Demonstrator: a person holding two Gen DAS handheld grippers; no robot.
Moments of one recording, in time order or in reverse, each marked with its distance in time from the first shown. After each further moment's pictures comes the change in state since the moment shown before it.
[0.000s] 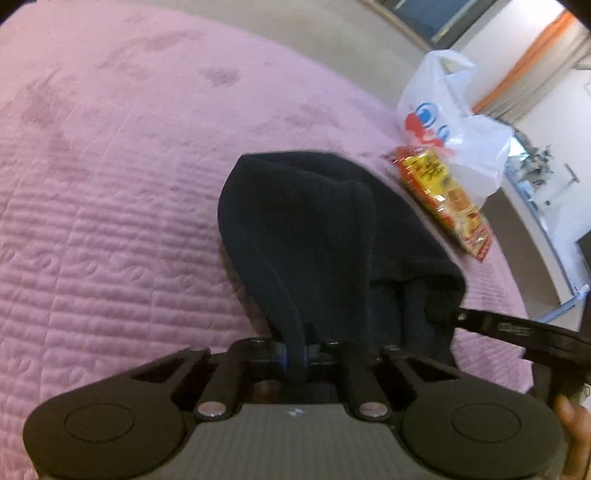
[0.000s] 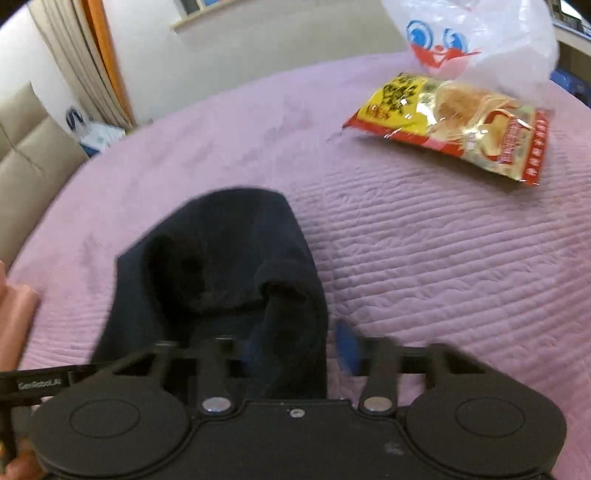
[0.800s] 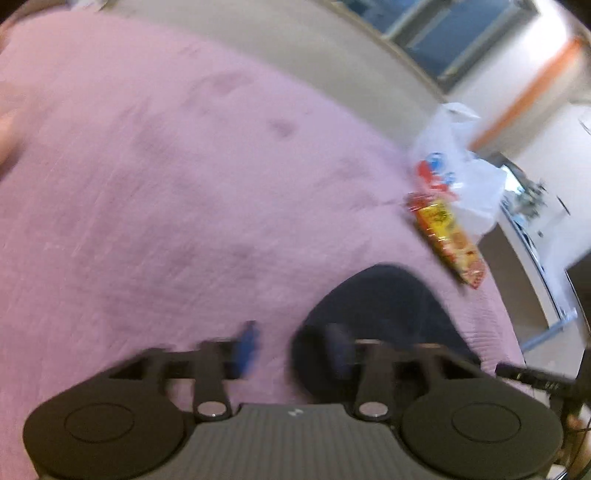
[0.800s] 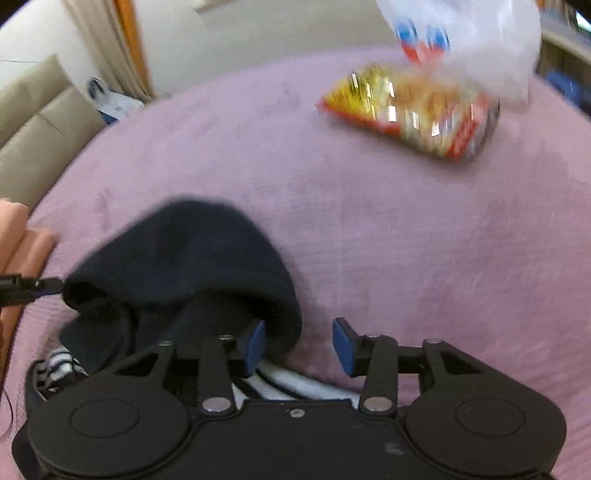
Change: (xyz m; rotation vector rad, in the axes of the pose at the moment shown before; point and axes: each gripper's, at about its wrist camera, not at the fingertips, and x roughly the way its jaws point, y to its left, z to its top) left arm -0.105 0.075 0.009 -0.023 -0.074 -0.001; right arm -0.104 -0.066 -0.032 -0.085 -0.004 0.073
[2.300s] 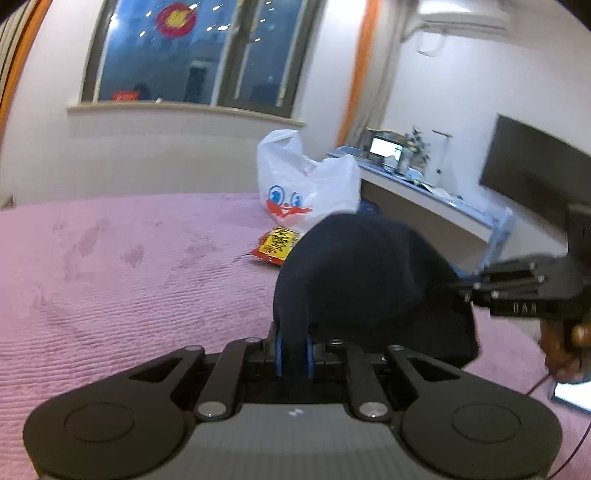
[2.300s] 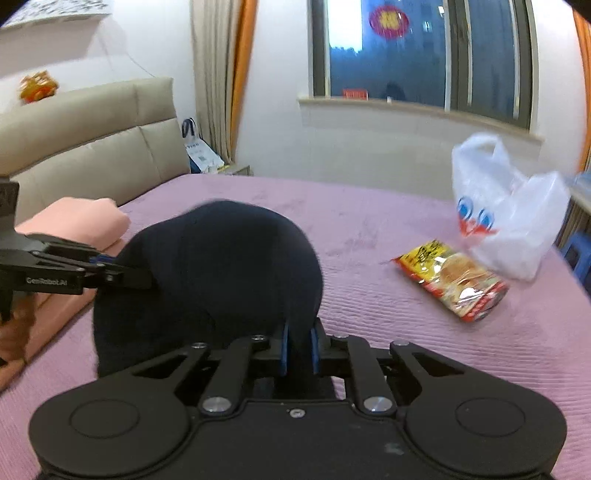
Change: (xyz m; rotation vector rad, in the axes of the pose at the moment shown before) left arm -0.155 -0.205 -0.101 0.549 -0.205 -0.099; right arm -0.179 0.128 -0.038 -0.323 -0.282 0.013
